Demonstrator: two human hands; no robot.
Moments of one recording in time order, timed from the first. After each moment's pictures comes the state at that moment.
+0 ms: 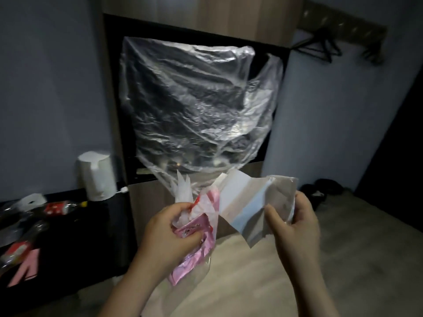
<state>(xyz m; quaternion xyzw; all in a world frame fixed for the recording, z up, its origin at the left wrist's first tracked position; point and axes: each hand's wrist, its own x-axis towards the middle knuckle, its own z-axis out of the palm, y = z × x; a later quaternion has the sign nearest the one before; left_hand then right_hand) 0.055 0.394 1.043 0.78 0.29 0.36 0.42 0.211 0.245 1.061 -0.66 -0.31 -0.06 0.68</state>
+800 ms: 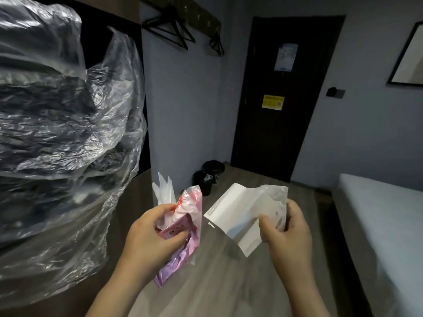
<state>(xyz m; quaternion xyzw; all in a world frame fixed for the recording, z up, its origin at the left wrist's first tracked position) 0.402 0.472 1.024 0.84 0.04 0.21 0.50 0.427 0.236 1.041 -0.75 -0.04 -0.25 0.61</state>
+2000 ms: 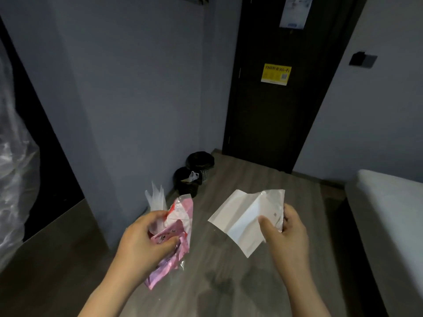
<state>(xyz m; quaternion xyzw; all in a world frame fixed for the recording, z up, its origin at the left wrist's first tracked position) 0.906 0.441 0.965 0.89 0.07 0.11 0.44 0.927 0.182 0.977 -0.77 0.05 -0.17 0.62</state>
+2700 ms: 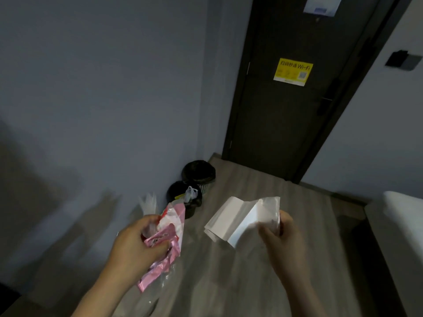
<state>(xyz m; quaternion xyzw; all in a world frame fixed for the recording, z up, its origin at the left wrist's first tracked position) 1.258 0.554 0.931 0.88 0.09 0.06 0.46 1.277 0.272 0.950 -0.82 0.07 -0.13 0.55</state>
